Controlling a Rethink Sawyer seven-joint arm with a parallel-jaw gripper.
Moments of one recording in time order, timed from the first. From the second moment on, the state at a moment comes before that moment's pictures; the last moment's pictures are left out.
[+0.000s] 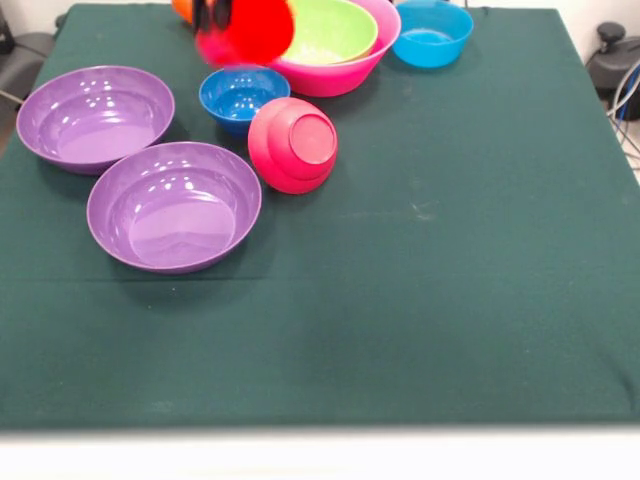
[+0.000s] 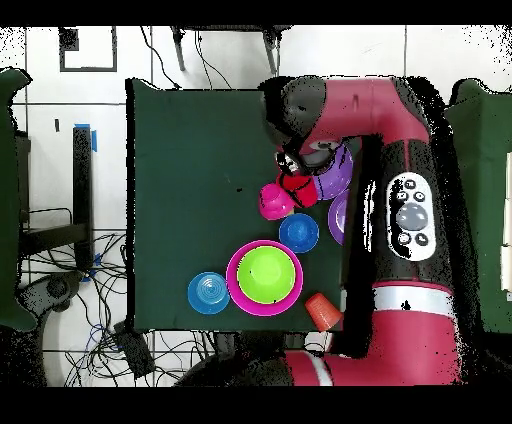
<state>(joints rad) -0.38 -0.58 0.26 1.06 -0.48 1.45 1.28</state>
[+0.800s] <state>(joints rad) -0.28 -0.64 0.24 1.02 -0.45 1.60 1.28</state>
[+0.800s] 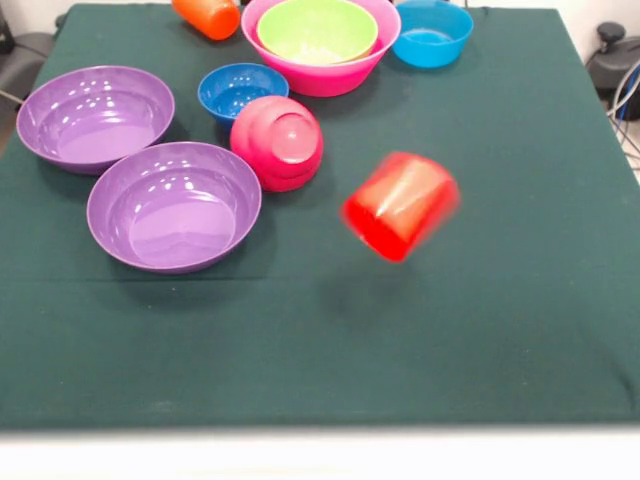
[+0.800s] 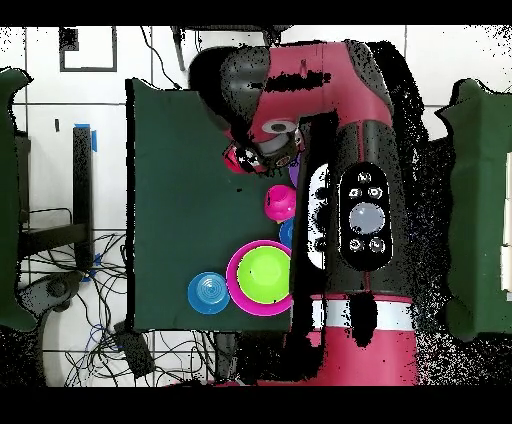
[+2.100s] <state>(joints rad) -0.53 -0.58 0.27 1.30 -0.46 0.49 1.28</state>
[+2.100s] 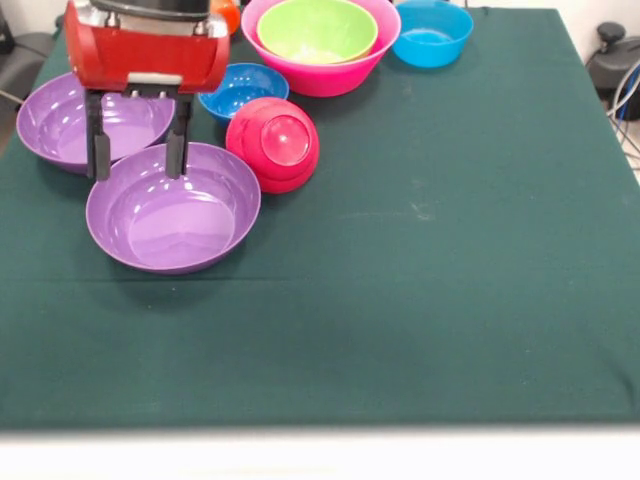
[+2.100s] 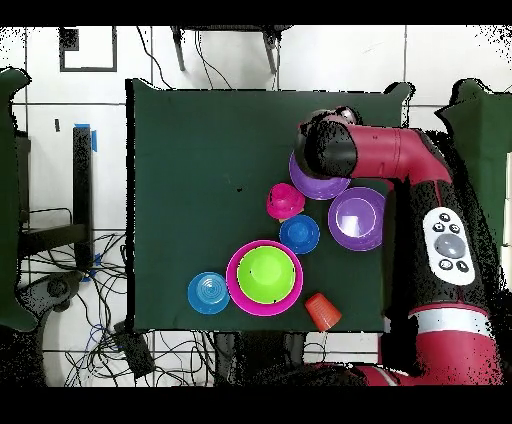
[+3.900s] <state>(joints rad) -0.41 -0.47 0.28 1.09 -0.46 0.95 1.28</state>
